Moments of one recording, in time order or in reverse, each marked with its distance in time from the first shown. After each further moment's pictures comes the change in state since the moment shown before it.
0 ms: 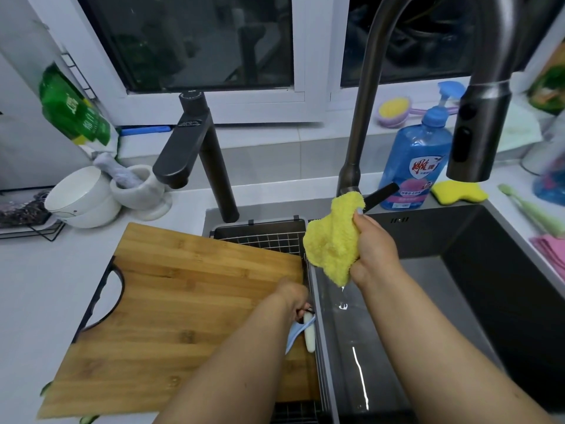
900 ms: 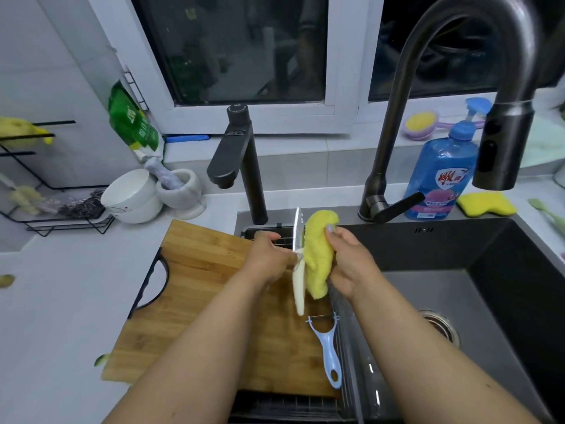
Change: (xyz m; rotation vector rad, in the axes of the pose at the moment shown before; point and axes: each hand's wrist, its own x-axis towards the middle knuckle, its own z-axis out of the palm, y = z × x) left_hand -0.072 0.016 -0.102 -0.115 0.197 0.458; right_hand -0.014 0.048 0.040 -0.122 -0.202 0.065
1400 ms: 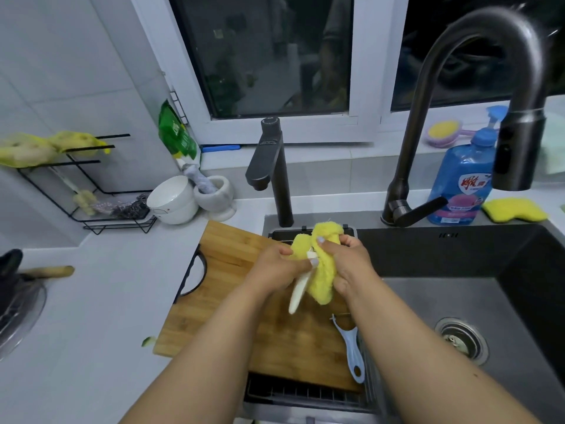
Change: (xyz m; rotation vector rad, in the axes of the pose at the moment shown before) left_hand -0.053 -0.004 -0.038 0.045 -0.029 0.008; right_hand -0.017 0.015 0.032 -0.041 0.021 0.054
